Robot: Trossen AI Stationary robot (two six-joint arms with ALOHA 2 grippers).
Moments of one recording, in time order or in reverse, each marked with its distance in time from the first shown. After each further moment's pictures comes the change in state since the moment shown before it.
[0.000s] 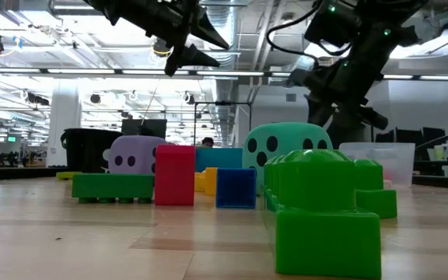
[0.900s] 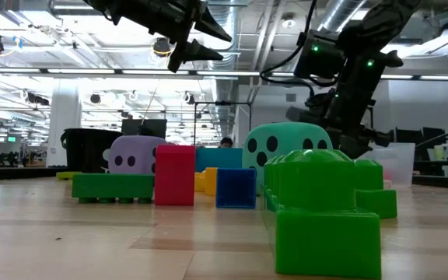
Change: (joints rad) left arm 0.005 -0.001 0.000 0.070 -0.003 -0.008; right arm -0.074 0.148 0.000 -0.014 0.049 0.036
